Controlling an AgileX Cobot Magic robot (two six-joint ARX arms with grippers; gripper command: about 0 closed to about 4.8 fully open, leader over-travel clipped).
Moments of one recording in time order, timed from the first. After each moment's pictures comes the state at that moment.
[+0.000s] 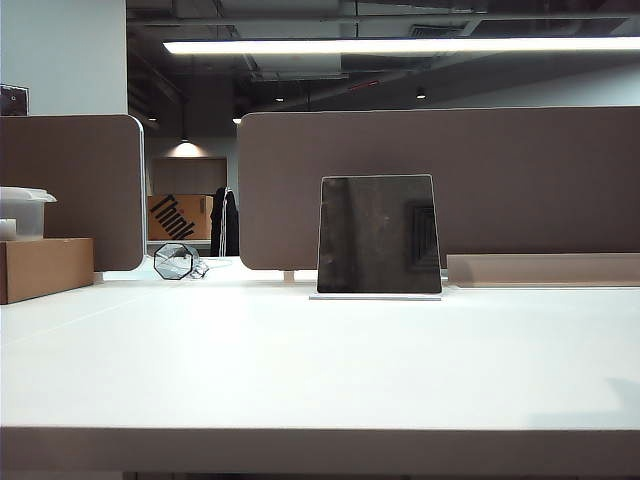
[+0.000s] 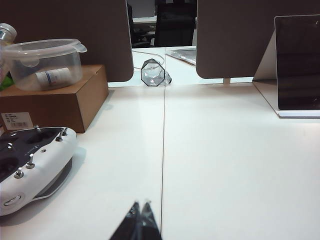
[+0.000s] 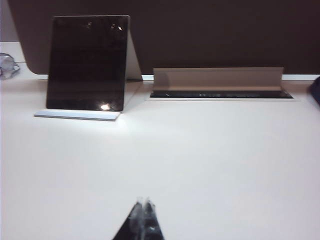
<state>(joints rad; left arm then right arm) -0.08 0.00 0.01 0.02 -0.07 0.03 0.00 0.08 0.02 0.06 -0.06 0.08</state>
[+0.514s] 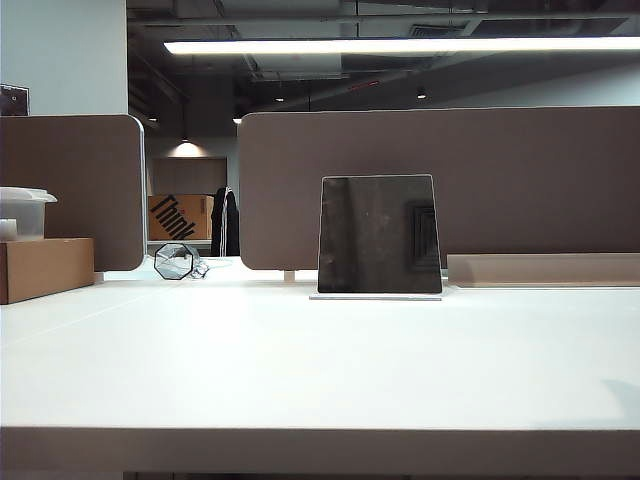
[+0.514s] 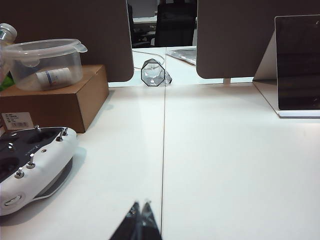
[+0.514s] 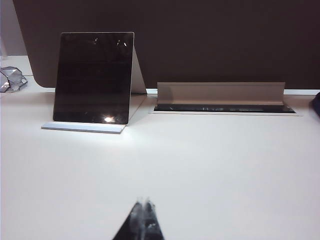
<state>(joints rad) -0.08 0.00 0.01 0.02 -0.07 0.03 -0.01 0.00 0.00 0.06 -0.08 0.08</state>
